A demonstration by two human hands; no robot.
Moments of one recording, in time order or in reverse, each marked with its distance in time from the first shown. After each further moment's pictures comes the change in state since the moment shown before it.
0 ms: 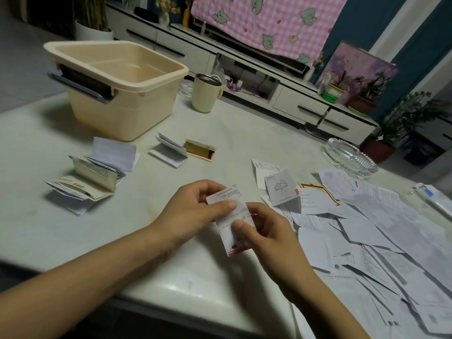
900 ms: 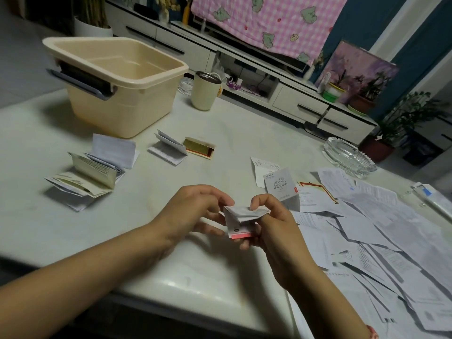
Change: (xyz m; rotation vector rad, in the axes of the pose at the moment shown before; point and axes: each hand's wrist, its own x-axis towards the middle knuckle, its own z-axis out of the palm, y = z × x) left_hand -0.003 0.006 0.000 0.027 -0.033 -0.138; right_hand 0.007 -0.009 -0.002 0.250 0.088 0.219
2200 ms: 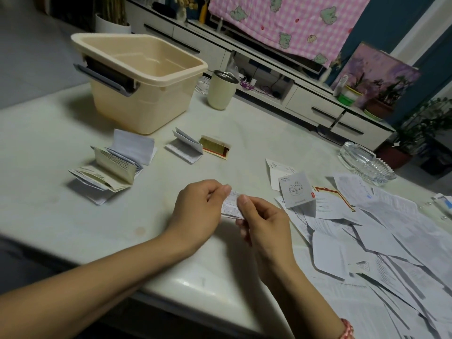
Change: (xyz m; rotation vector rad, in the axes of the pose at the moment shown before) left_hand 0.014 -0.024 -0.001 0.303 0.378 0.345; right_hand 0.019 0.019 0.032 -0.062 0.111 -0.157
